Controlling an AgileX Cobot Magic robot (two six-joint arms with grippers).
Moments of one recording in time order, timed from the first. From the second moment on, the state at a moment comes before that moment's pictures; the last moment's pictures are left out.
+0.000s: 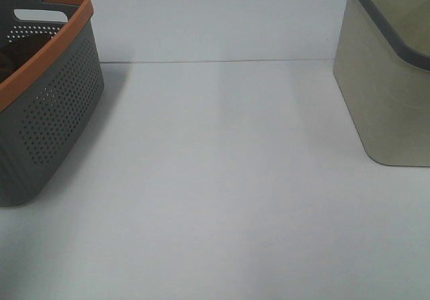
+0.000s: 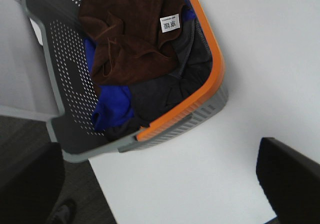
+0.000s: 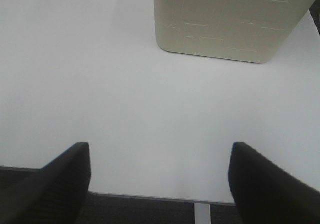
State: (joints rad) left arm -0.01 0.90 -1.20 -0.02 1.22 0.62; right arm 0.06 0.00 -0.50 0.03 1.06 -0.04
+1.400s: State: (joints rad) left arm 0.03 1.83 -1.47 0.38 0.74 1.44; right arm 0.06 0.00 -0.50 0.03 1.06 -0.04
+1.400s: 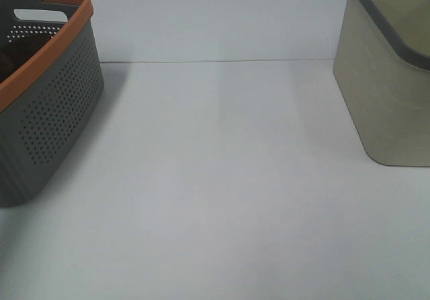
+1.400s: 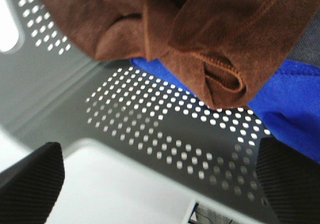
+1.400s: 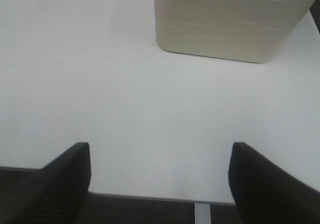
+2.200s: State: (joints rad) left arm -0.01 2.04 -1.47 0.36 0.63 1.51; right arm 0.06 0.00 -0.50 0.03 1.06 -0.04
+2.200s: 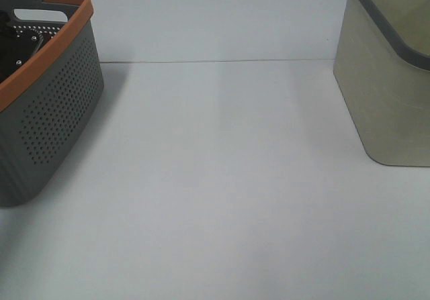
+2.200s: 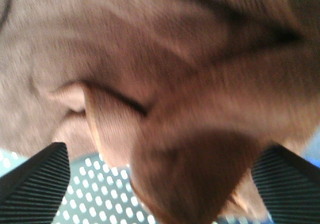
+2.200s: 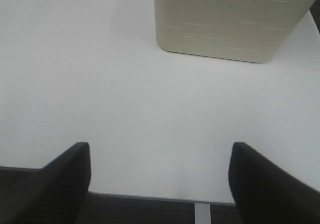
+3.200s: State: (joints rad) left arm -0.03 2.04 -1.47 0.32 0.61 1.50; right arm 0.06 0.00 -0.50 0.03 1.06 -0.04
